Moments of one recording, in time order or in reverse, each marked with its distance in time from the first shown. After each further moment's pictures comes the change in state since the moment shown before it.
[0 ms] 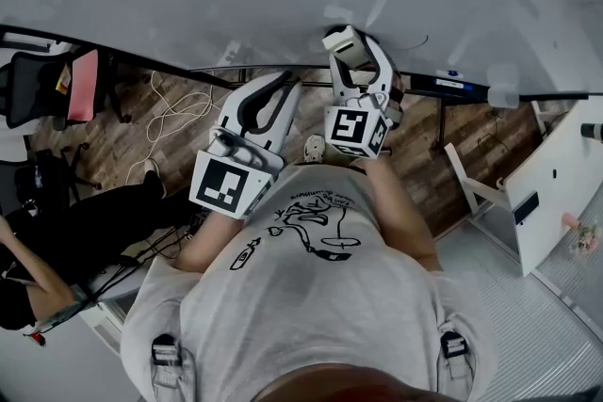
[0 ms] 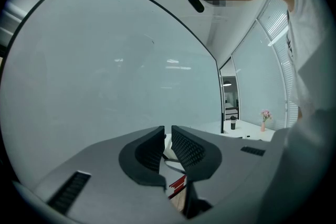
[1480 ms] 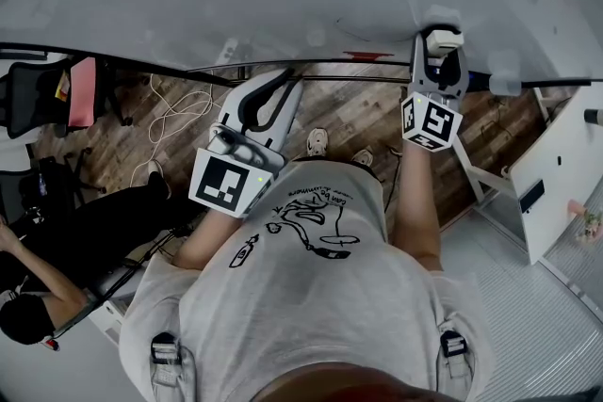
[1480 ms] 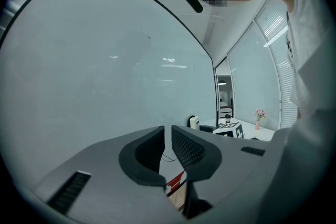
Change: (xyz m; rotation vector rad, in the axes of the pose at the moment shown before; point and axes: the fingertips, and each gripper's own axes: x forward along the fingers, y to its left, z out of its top) left arm 0.007 -0.007 -0.005 0.005 0.020 -0.058; right arm -0.048 -0.153 -0.072 0.422 -0.181 -0.324
